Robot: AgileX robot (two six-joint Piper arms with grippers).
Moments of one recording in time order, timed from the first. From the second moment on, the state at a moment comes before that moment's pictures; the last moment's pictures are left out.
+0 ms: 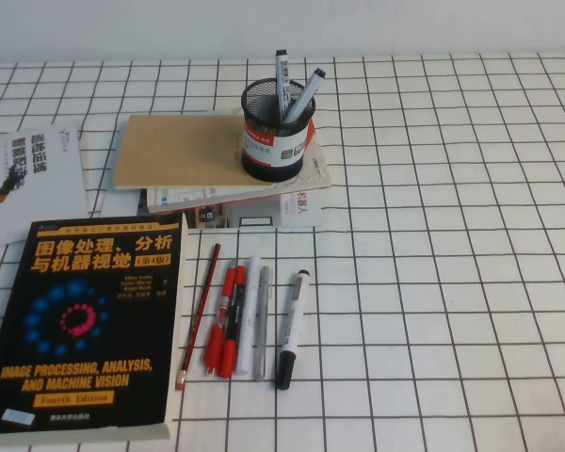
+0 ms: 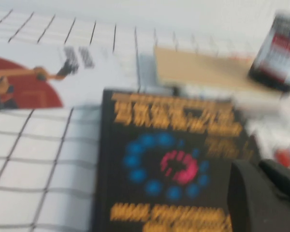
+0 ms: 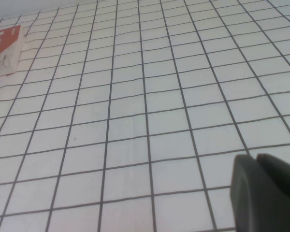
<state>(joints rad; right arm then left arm) 0.02 -0.02 0.03 0.07 0.35 0.13 -0.12 -0.01 0.03 -0.09 0.25 -0.05</state>
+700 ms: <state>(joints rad) 0.02 -0.02 0.03 0.07 0.35 0.13 -0.12 -0.01 0.03 -0.32 -0.15 -0.38</state>
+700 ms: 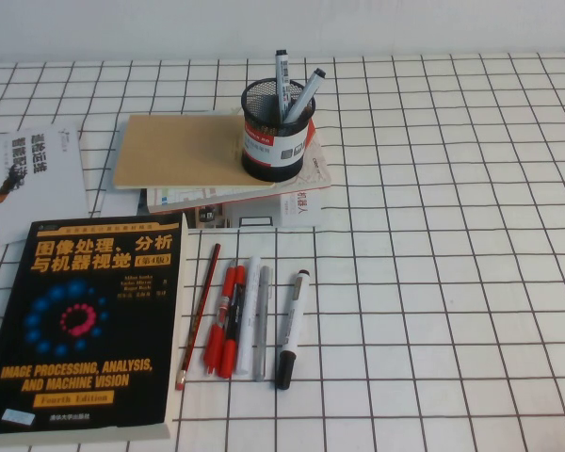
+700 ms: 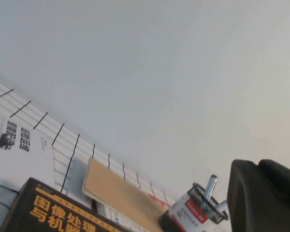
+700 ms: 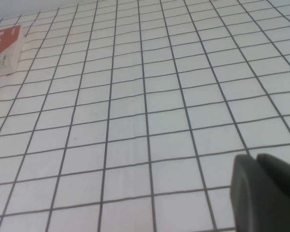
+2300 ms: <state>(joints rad) 0.02 -0.02 0.03 0.07 0.35 0.13 -0.47 1.67 -1.18 0.36 -0.19 -0.06</state>
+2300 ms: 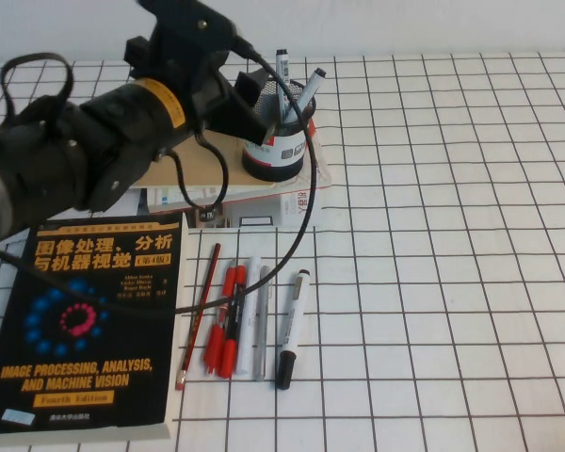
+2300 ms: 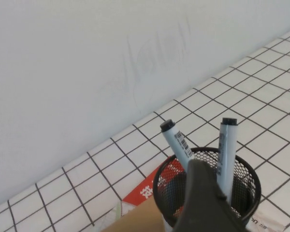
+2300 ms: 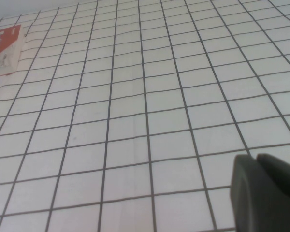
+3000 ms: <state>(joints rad) 0.02 -0.02 0.03 0.07 0.35 0.13 -0.49 2.03 -1.50 0.59 -0.20 -0.30</state>
